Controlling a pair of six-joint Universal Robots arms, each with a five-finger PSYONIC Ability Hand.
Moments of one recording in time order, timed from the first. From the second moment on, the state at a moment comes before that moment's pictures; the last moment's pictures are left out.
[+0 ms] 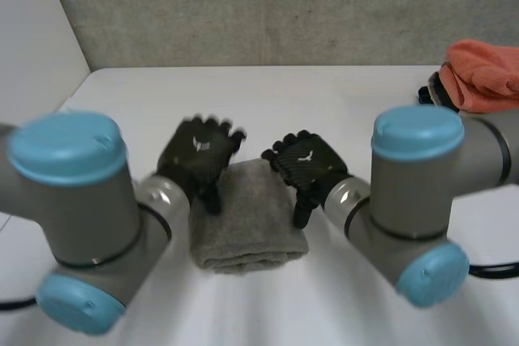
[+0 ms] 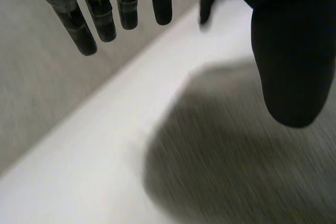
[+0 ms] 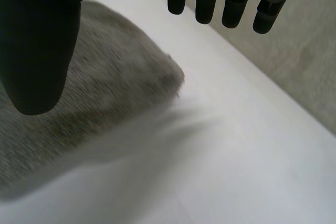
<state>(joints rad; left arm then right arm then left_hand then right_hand) 4.09 -1.92 -1.55 3.24 -1.61 3.50 2.21 -1.02 1.36 0.01 1.45 2.75 0.22 0.22 0.23 0.22 0.05 0.23 0.21 0.21 0.21 0.05</state>
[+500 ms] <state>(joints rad) 4.18 -1.90 -1.30 3.02 -0.97 3.38 2.35 -0.95 1.71 -0.56 1.44 2.60 0.22 0.22 0.23 0.22 0.05 0.23 0.21 0.21 0.21 0.05</state>
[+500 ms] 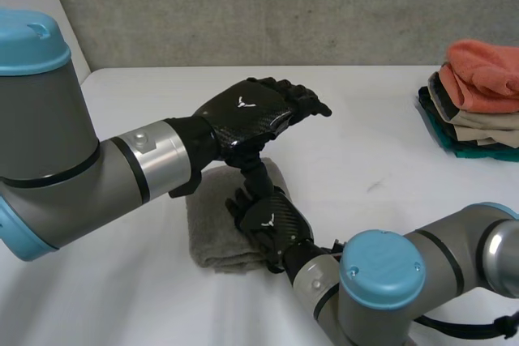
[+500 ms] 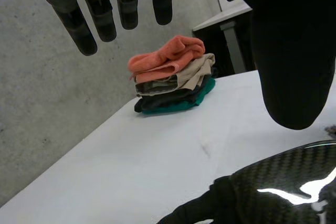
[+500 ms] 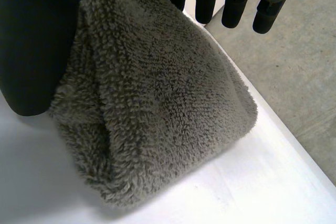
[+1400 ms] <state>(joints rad) 4.20 -1.89 -1.32 3.03 -0.99 3.38 2.34 -0.85 1.51 -0.54 1.36 2.63 0.22 0.22 0.23 0.22 0.05 0.74 0.74 0.74 0.74 0.54</state>
